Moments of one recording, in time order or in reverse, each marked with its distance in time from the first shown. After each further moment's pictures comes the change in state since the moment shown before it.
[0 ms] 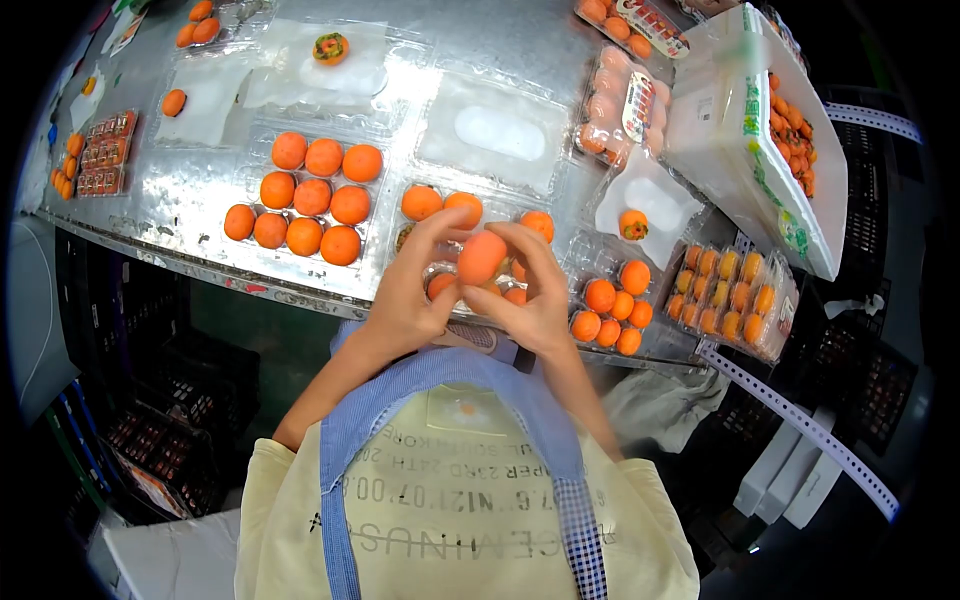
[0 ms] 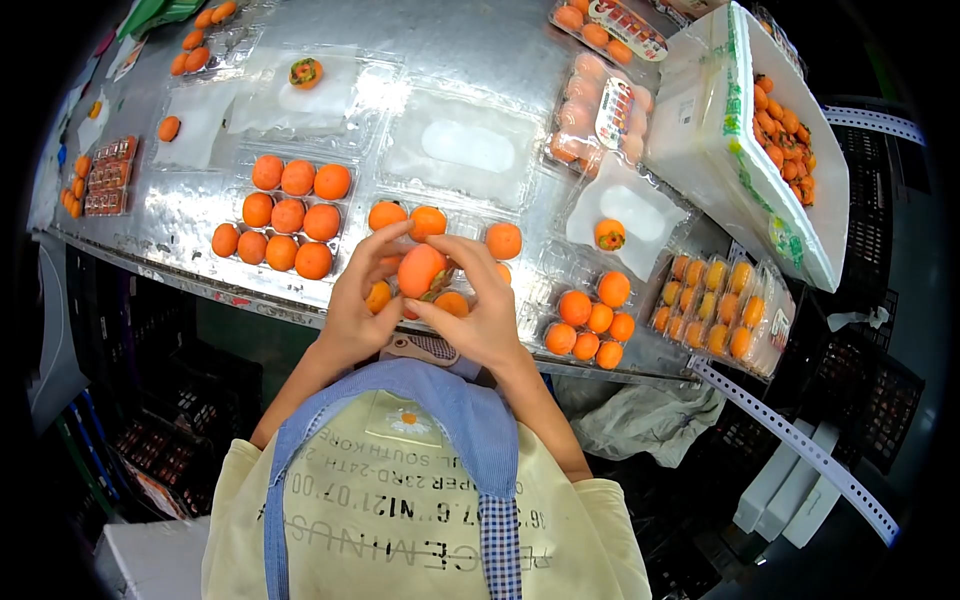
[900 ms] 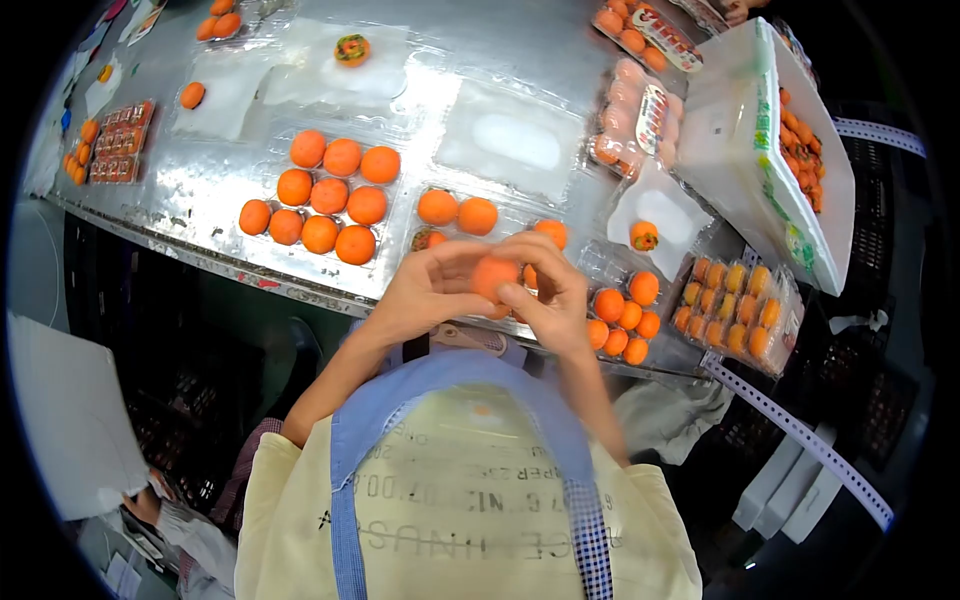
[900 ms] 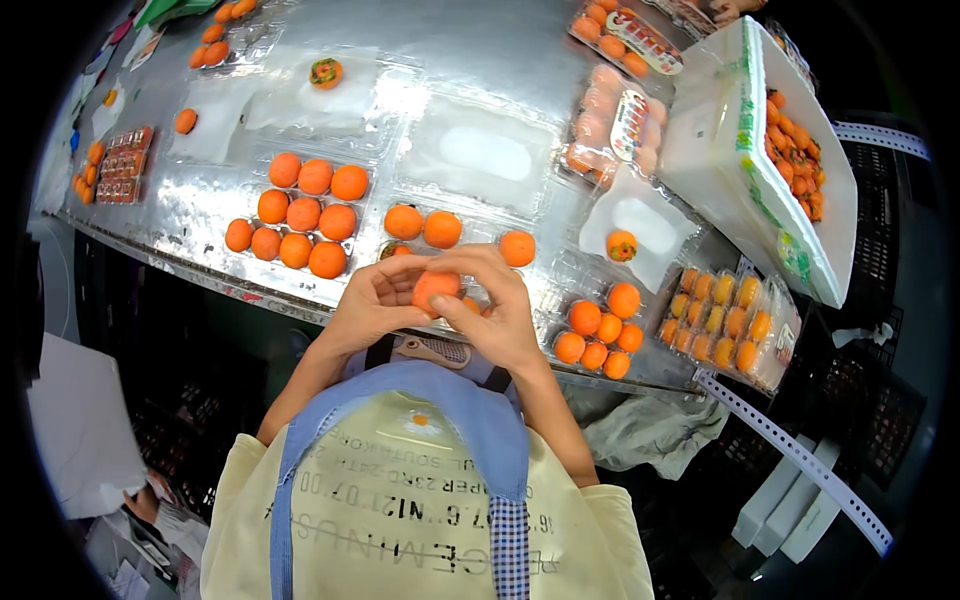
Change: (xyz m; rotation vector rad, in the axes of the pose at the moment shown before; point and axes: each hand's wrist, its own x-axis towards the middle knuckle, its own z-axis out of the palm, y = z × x) left_hand 0.000 0.000 -0.013 -0.491 -0.190 -0.431; right_hand 0.005 0.000 -0.007 0.267 -0.102 0.044
